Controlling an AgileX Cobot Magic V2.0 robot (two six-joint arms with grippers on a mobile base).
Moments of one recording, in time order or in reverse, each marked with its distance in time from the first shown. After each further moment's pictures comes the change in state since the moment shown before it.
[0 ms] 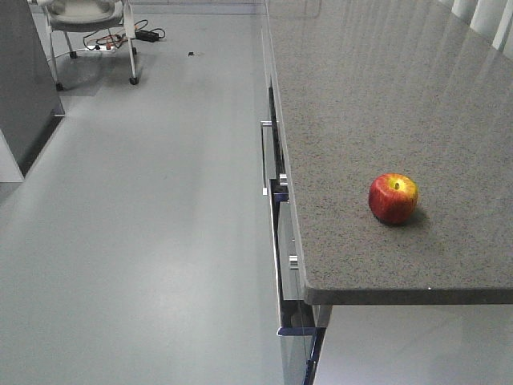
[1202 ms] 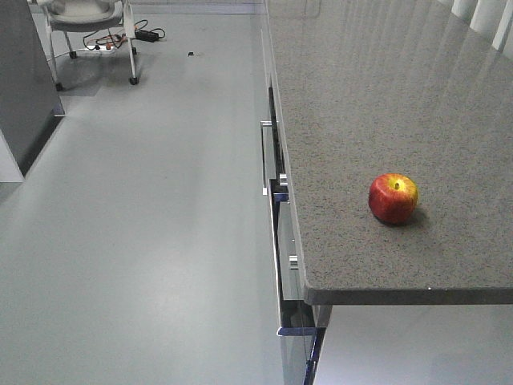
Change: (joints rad) left arm 0.000 0.000 0.000 0.000 0.000 0.000; right arm 0.000 0.291 -0.584 -0.074 0.388 0.000
